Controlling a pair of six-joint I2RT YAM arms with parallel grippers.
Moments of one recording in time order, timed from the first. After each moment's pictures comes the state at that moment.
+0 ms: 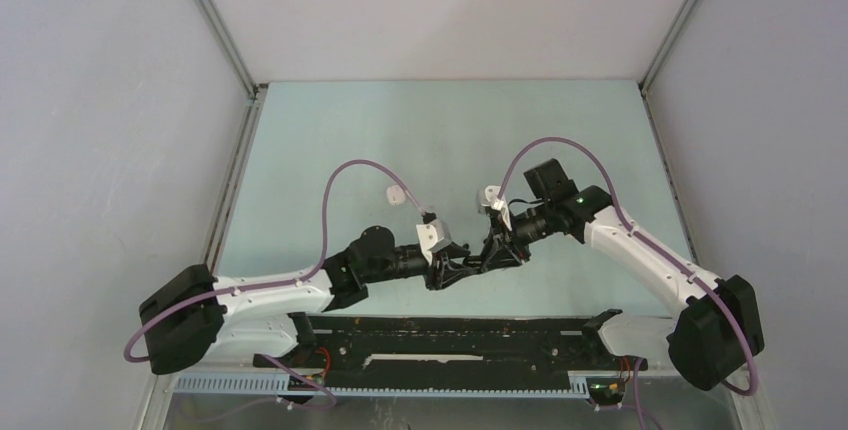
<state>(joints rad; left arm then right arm) -1.05 1.15 0.44 0.61 0.32 -0.08 0.52 1.22 0.88 -0.73 -1.02 -0.68</state>
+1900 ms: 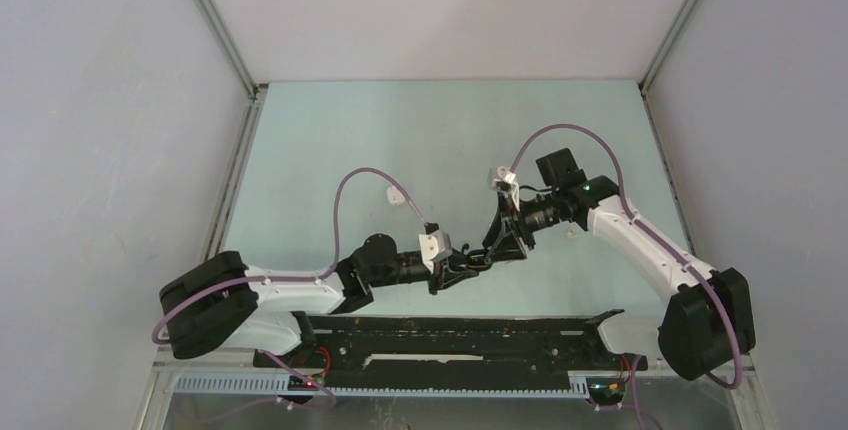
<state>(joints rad) -1.06 1.28 0.37 0.87 0.35 -0.05 0.42 1.26 0.91 -0.74 -1.13 -0.55</state>
